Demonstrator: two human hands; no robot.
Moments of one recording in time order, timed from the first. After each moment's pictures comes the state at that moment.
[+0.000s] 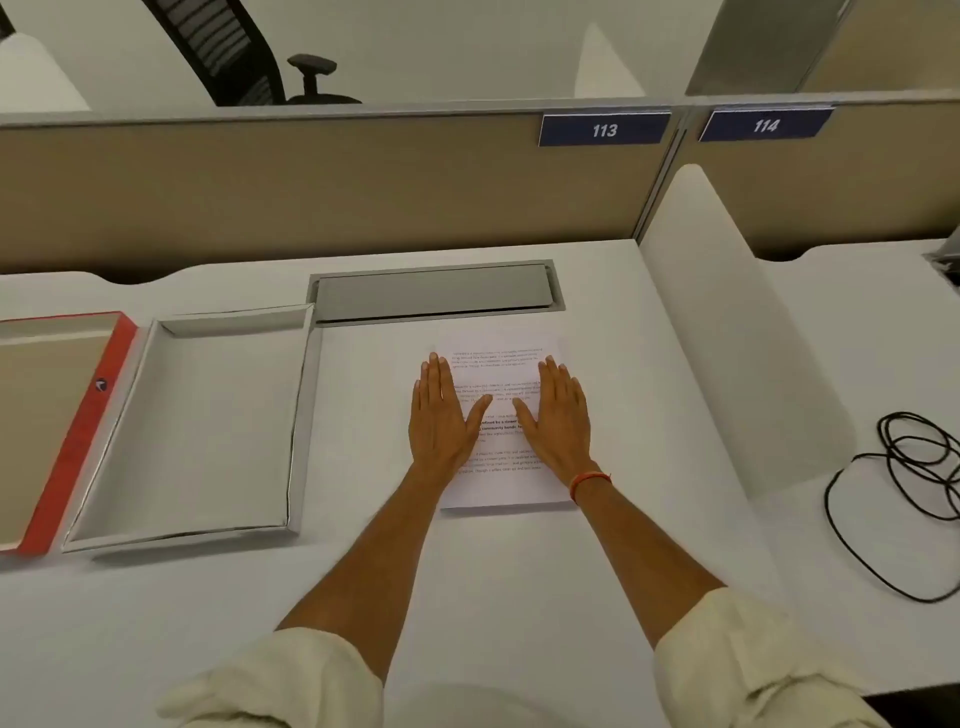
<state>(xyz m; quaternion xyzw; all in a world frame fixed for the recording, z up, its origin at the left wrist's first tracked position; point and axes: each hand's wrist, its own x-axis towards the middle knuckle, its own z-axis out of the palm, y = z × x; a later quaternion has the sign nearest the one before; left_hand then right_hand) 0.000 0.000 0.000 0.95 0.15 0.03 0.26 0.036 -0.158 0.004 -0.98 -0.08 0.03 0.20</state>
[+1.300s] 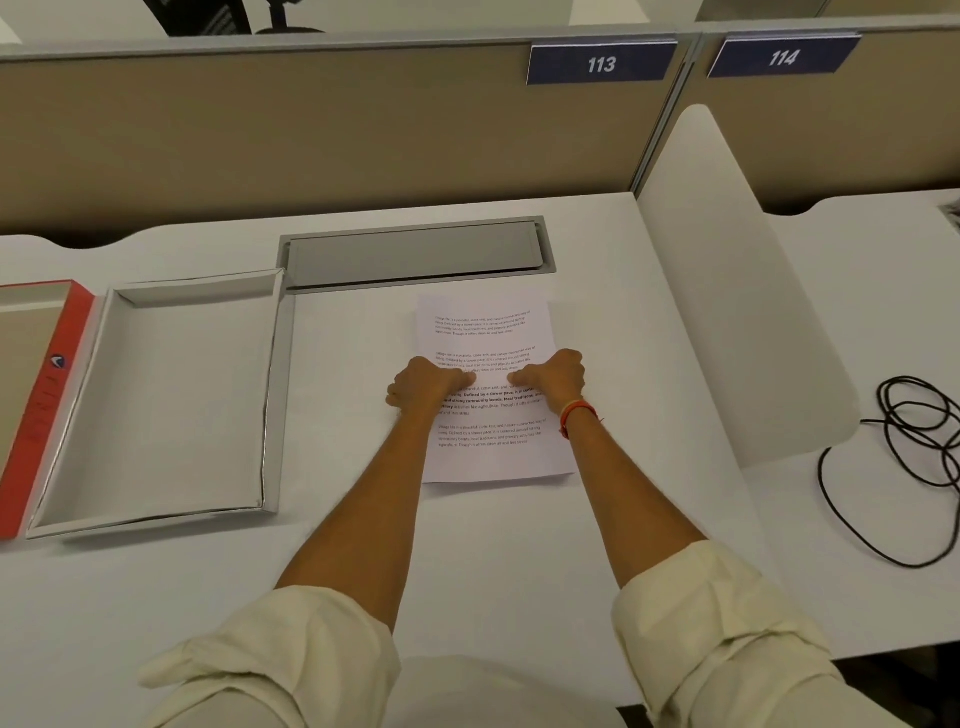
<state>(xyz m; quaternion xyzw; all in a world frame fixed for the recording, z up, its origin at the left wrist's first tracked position) 0.045 0.001 0.009 0.83 0.41 -0.18 0.35 0.083 -0.164 0.010 -0.84 0.24 0.21 0.44</state>
